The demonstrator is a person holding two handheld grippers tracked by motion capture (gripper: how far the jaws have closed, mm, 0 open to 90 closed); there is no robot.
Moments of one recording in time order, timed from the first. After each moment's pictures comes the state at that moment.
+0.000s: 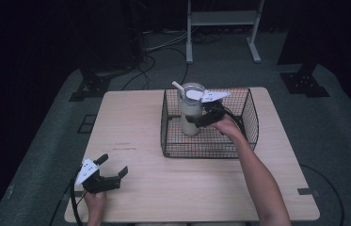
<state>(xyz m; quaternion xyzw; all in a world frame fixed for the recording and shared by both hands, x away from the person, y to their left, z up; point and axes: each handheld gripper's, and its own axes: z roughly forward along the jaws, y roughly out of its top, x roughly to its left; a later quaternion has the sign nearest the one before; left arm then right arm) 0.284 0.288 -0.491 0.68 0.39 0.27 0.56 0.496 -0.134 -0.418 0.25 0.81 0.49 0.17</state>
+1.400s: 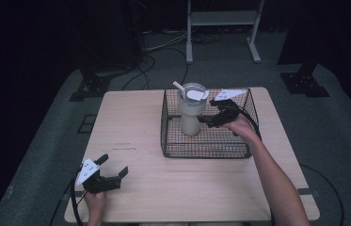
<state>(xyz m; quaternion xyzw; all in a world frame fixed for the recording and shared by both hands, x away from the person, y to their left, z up) 0.284 0.287 -0.491 0.68 0.39 0.27 0.55 0.470 -0.170 -0.390 0.28 0.81 0.48 0.17</state>
